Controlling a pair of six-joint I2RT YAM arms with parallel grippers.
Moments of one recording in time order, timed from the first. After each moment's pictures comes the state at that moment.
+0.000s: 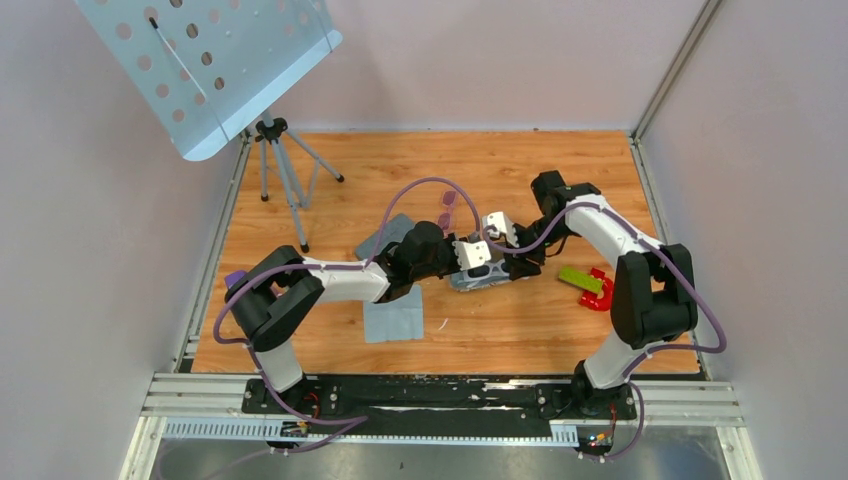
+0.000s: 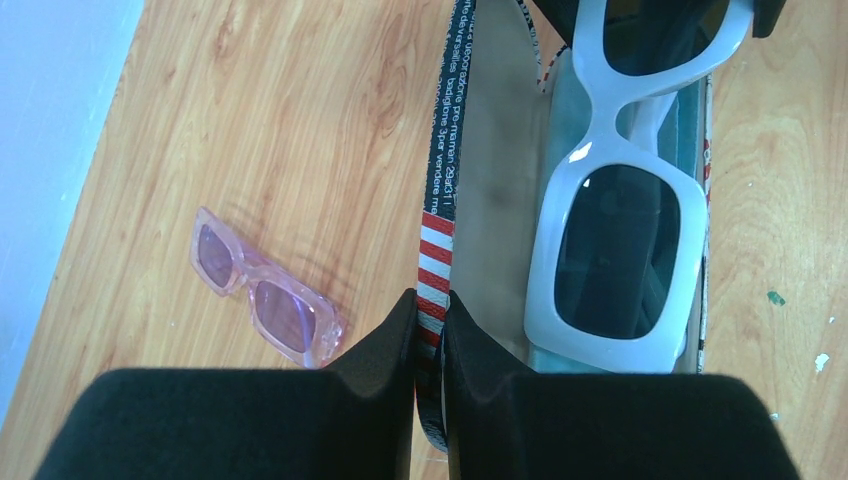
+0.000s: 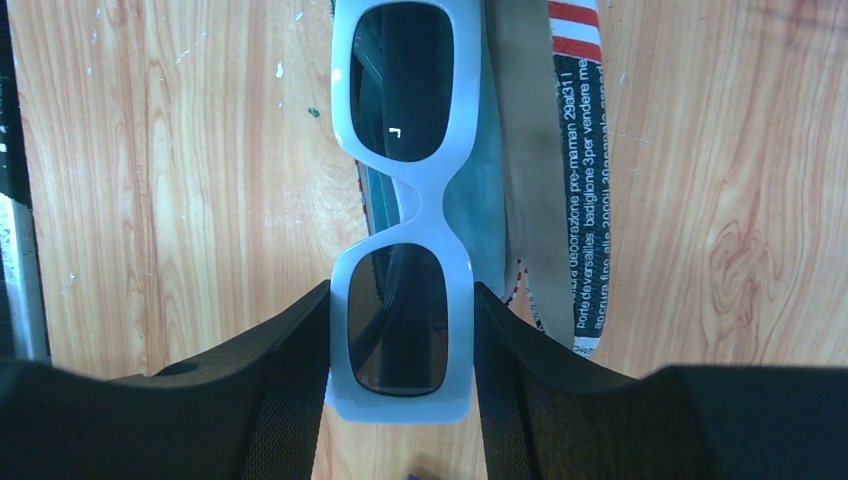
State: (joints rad) left arm -0.88 1.74 0.86 0.46 0.10 0.57; right arm 0.24 1.64 1.19 -1.02 -0.68 -1.38
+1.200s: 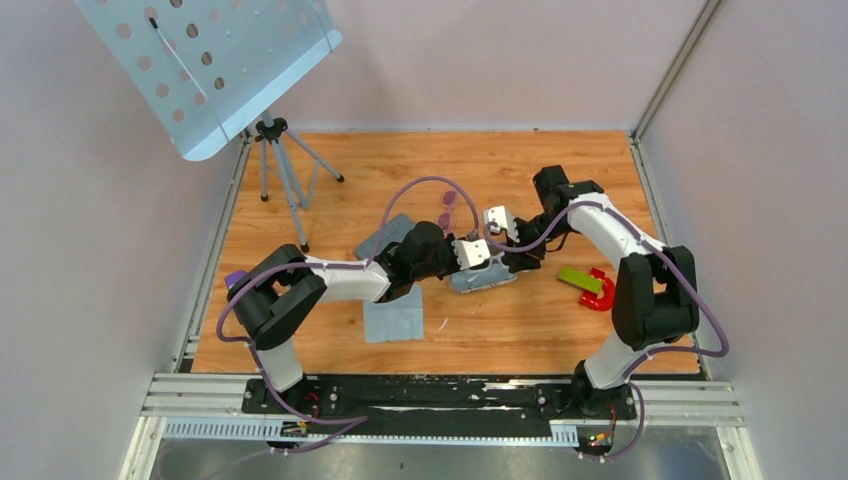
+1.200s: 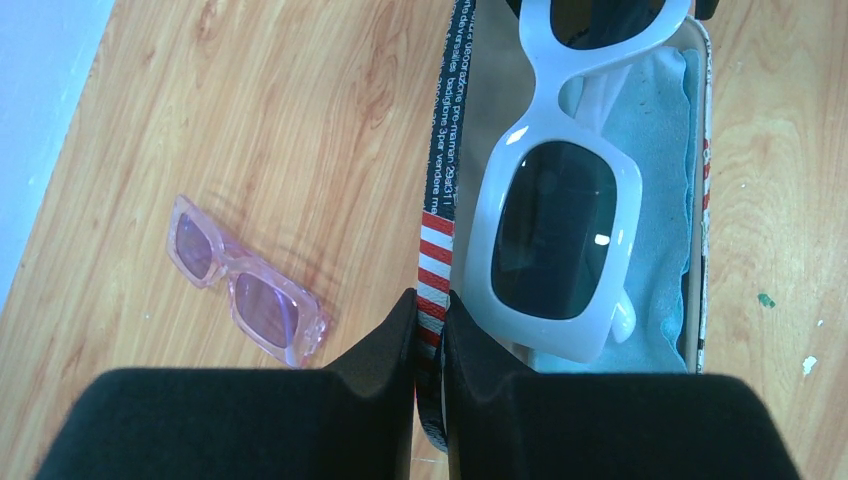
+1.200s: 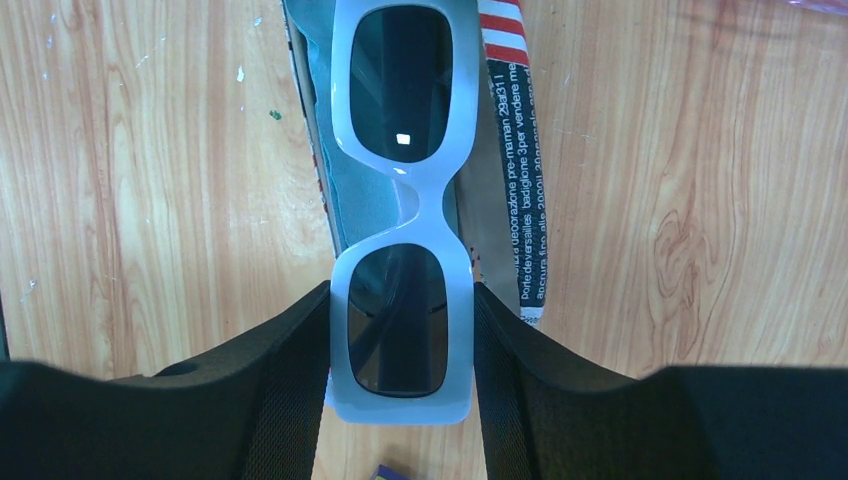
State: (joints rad) left arm -0.87 1.75 0.86 0.46 0.11 0.54; right arm 0.23 1.63 1.21 -1.00 -0.67 -1.37
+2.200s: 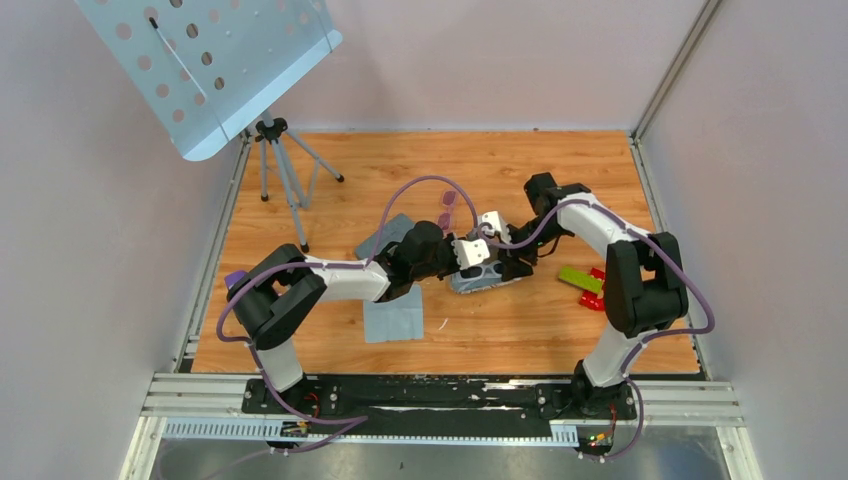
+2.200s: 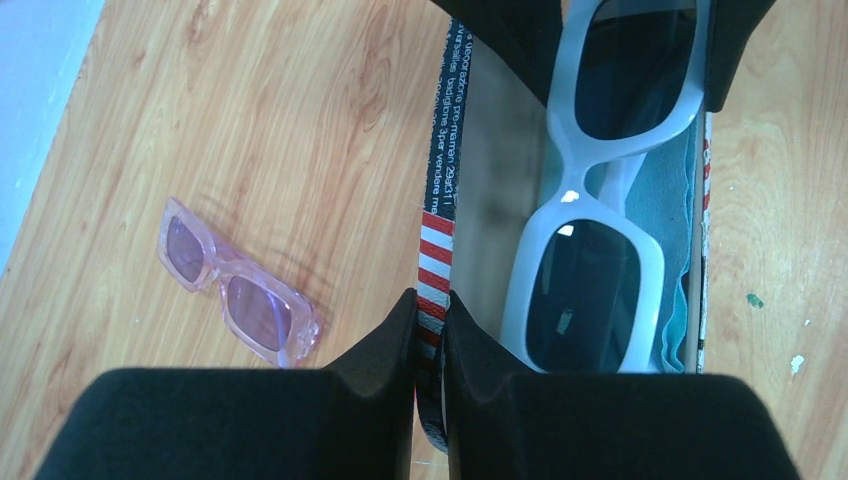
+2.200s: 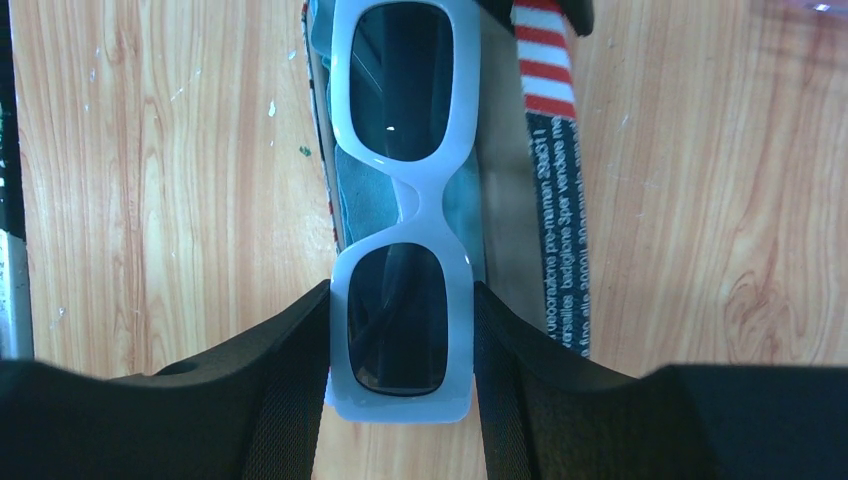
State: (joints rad) left arm -0.87 1.75 0.86 0.46 0.13 0.52; right arm 0.25 1.72 1.19 -0.99 -0.73 -1.37
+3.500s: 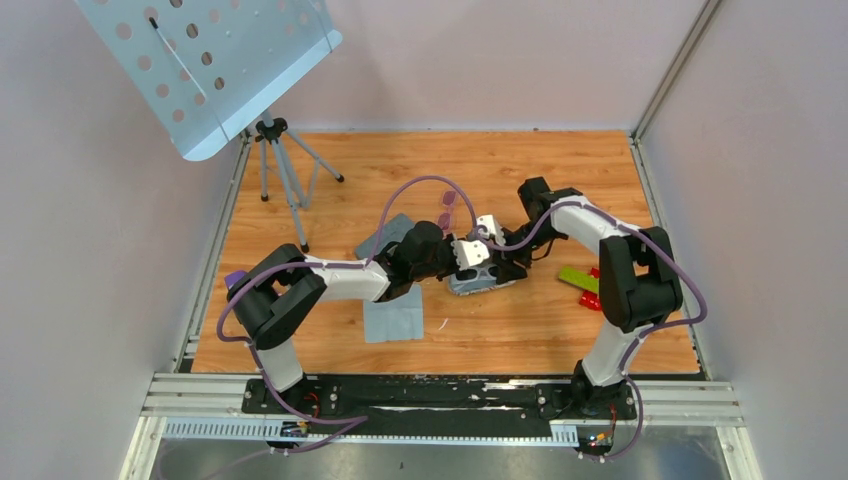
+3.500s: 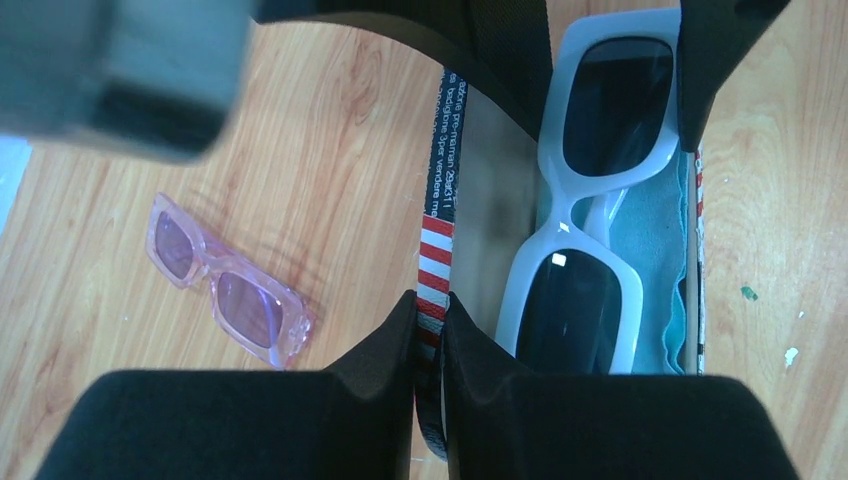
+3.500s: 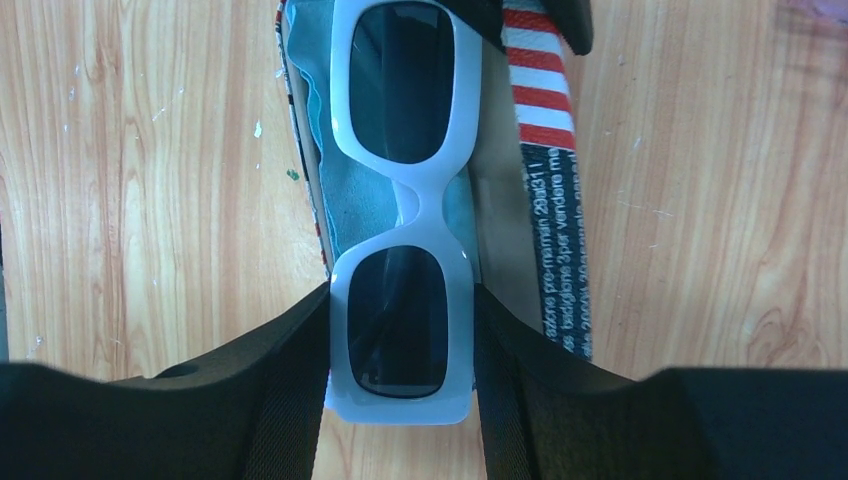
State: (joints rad) left arm -0.87 1.75 0.86 0.45 0.14 0.52; right arm 0.28 1.75 1.18 -0.93 -0.76 -1.33
